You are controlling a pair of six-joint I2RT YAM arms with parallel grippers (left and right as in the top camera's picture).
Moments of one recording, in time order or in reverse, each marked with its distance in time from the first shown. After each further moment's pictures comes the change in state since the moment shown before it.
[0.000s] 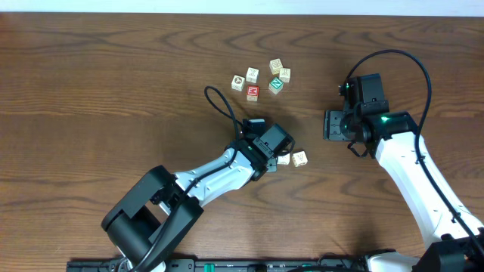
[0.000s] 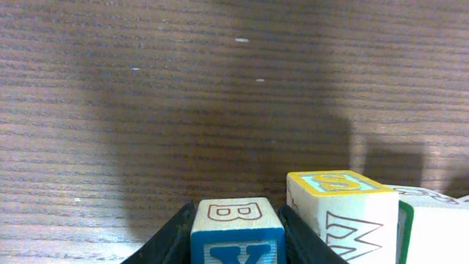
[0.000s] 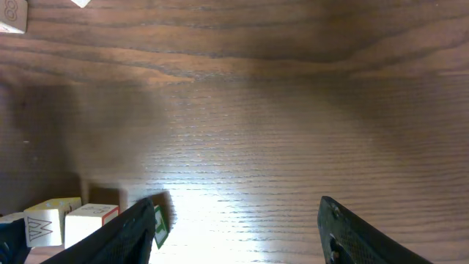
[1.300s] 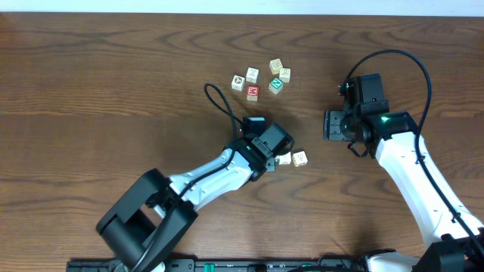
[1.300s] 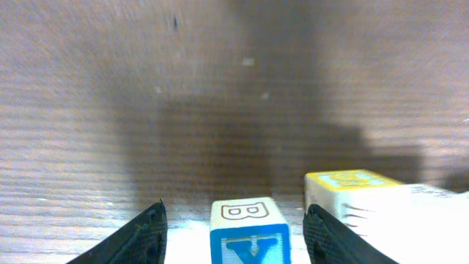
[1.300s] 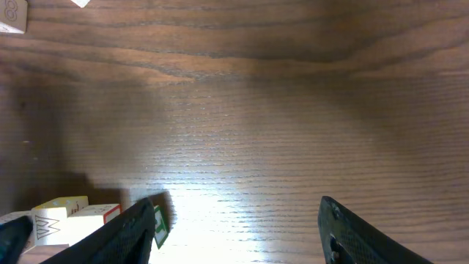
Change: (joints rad) left arm 0.000 -0.040 0.000 -0.018 -0.045 0.049; right arm 0.000 0.000 0.000 0.000 0.000 0.000
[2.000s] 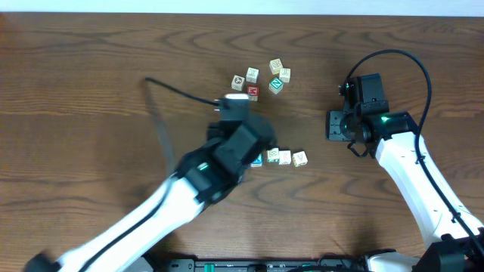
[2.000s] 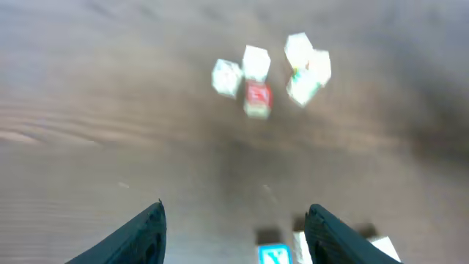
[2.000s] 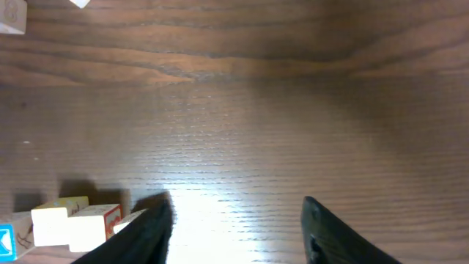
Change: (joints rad) left arm 0.000 -0.510 0.000 -0.116 -0.294 0.161; right arm 0.000 0.000 0.000 -0.001 0.000 0.006
